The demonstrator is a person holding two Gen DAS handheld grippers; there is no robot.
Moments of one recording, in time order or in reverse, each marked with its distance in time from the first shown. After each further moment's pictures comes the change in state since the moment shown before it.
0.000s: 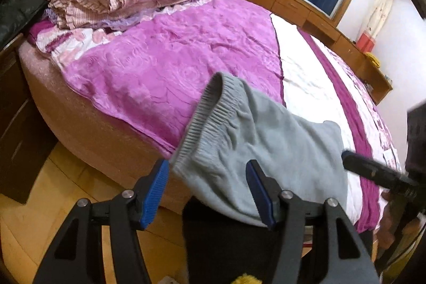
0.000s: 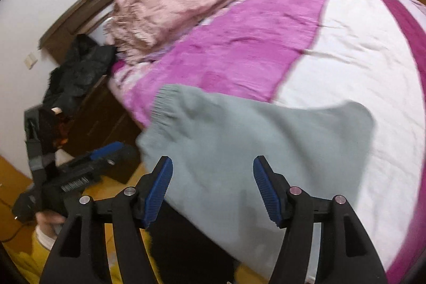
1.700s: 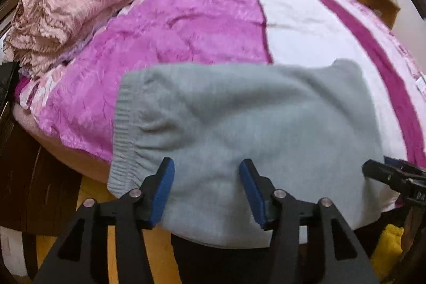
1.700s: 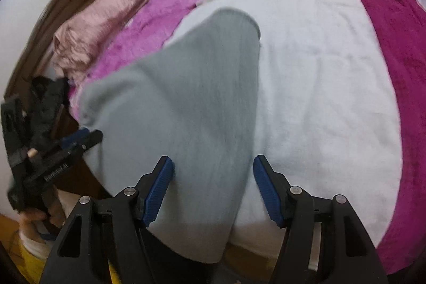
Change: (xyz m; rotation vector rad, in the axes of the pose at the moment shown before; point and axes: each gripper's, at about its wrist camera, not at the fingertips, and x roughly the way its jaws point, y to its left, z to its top) left arm 0.072 -0.086 -0.007 0.340 0.142 0.218; right arm 0.007 -0.110 -0.069 0.295 0.028 -0.097
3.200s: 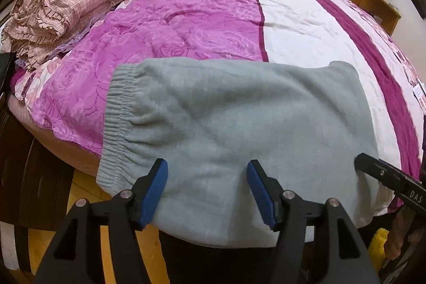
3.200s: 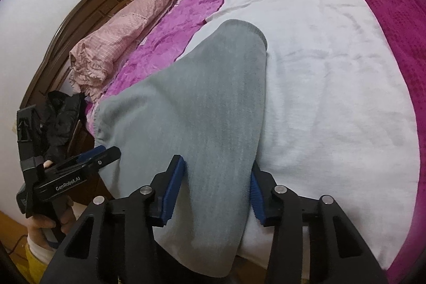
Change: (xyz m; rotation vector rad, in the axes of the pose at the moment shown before) left arm -0.003 -0.002 -0.002 -0.028 -0.004 -0.040; right arm -0.001 -0.011 -0.003 0.047 -0.098 0.127
